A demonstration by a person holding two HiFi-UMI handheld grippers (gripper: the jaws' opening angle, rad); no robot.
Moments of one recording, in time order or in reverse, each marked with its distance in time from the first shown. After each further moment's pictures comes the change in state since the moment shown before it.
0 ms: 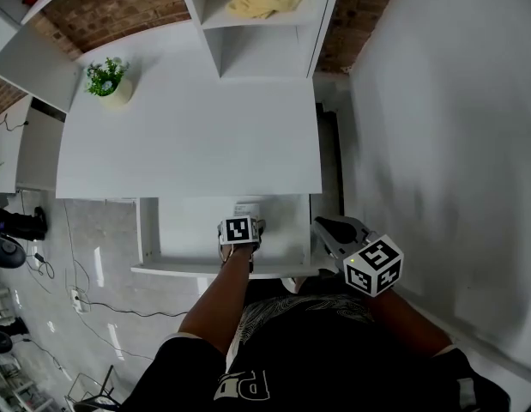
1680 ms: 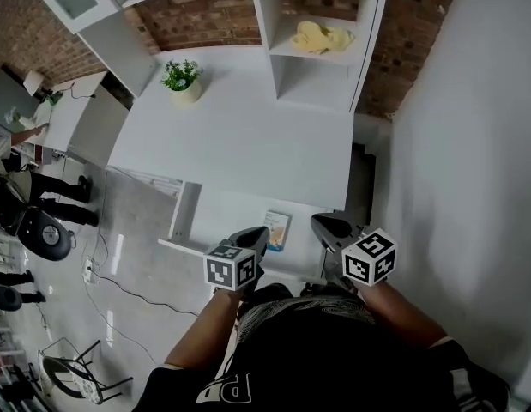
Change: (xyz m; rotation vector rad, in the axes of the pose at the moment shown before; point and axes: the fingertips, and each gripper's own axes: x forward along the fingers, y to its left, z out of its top) left arm -0.237 -0.081 0.020 0.104 -0.541 -0.197; right arm 0.005 0.054 0.035 -0.092 -0.114 0.284
